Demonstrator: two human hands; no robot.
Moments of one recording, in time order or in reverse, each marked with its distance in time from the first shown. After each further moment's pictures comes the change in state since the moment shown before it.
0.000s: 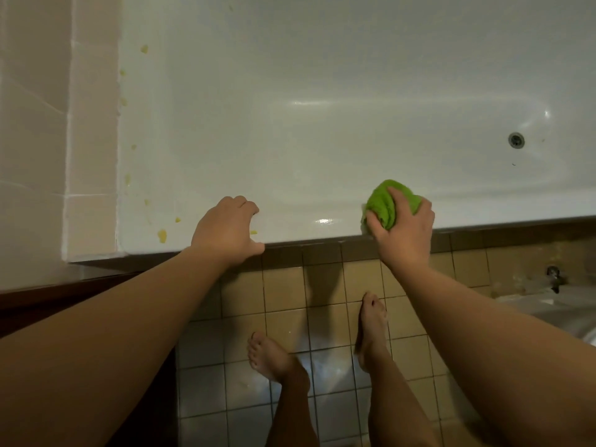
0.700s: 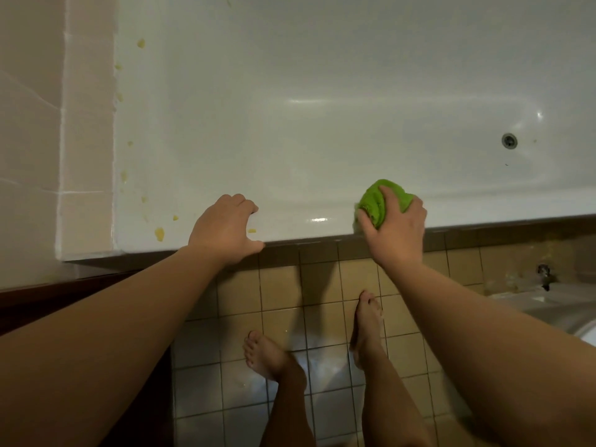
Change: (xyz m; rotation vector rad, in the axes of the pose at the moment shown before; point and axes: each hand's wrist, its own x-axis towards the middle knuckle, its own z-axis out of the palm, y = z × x) left_hand -0.002 -0.004 0.000 -0.031 0.013 0.027; right_hand -0.002 -0.011 0.005 -0.105 -0.011 0.004
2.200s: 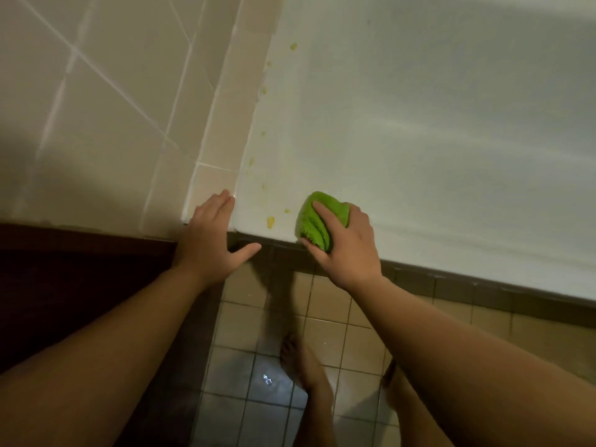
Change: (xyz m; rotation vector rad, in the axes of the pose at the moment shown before) left_hand -0.112 -0.173 0.001 -0.110 0.292 -0.210; right_hand -0.068 -0.202 0.090 0.087 -0.203 -0.670
